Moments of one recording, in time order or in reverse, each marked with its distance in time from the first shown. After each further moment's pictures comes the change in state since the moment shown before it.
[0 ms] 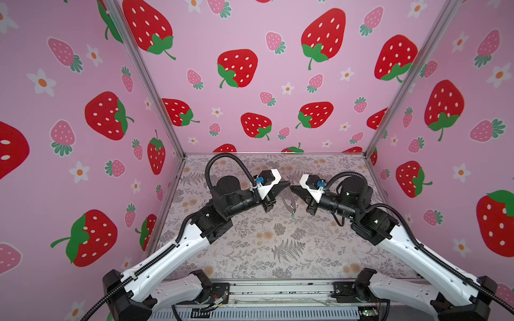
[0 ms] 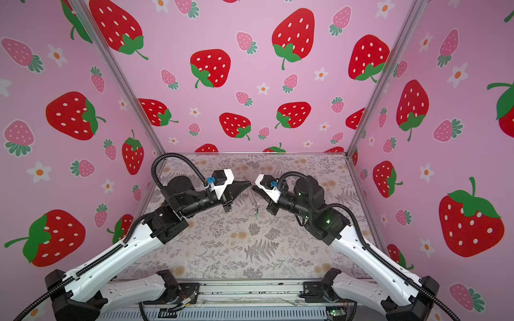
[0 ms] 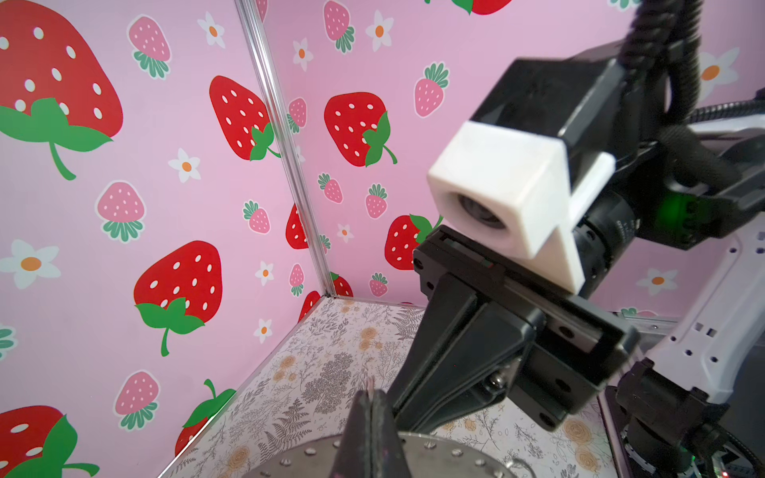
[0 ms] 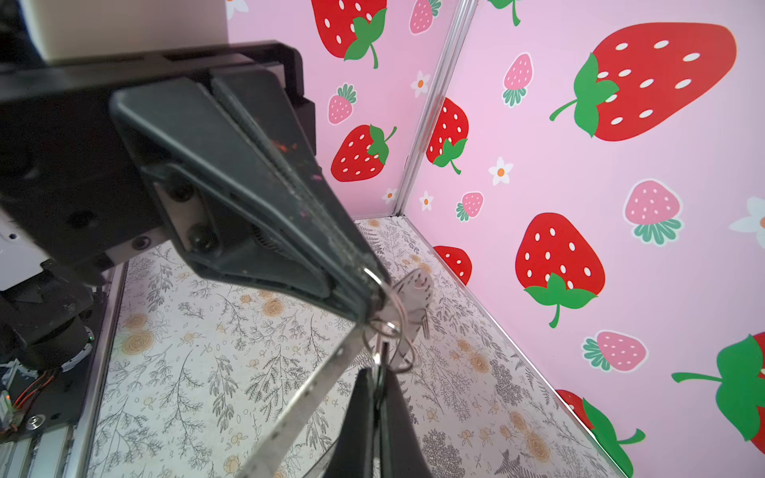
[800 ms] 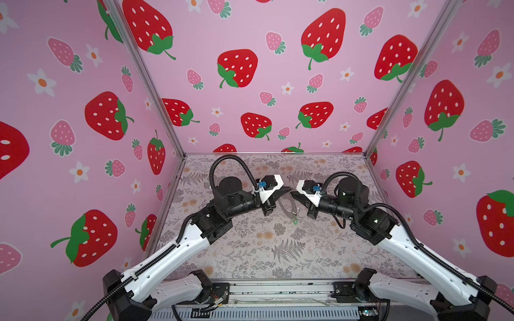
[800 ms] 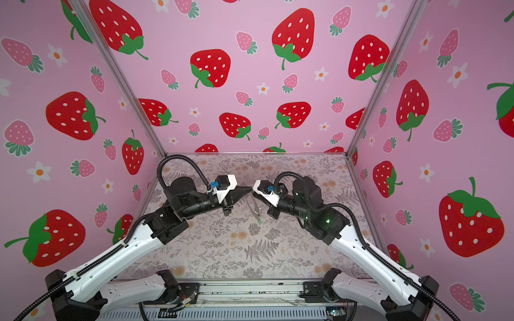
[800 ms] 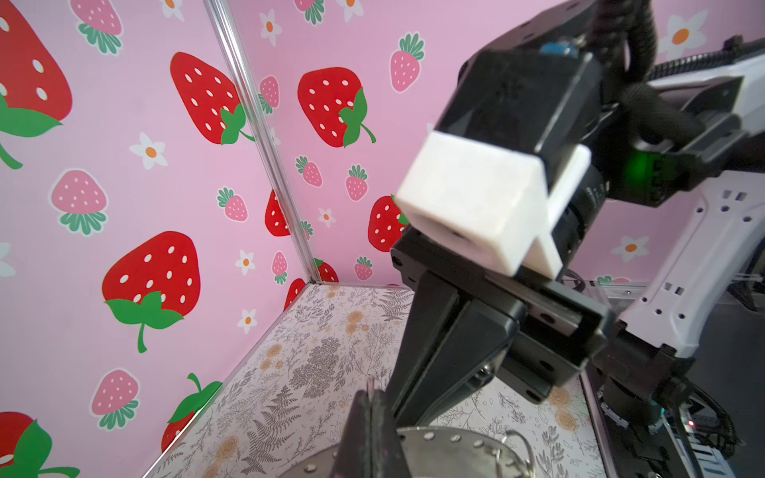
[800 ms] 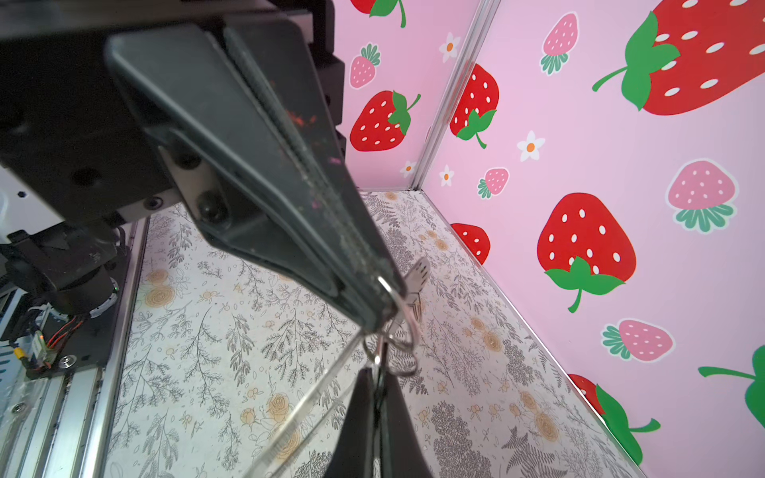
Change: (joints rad) left arm 0.000 -0.005 -0.014 -0.074 0.058 0.073; right arm 0.000 -0.001 0.011 -0.121 -0.021 -0.065
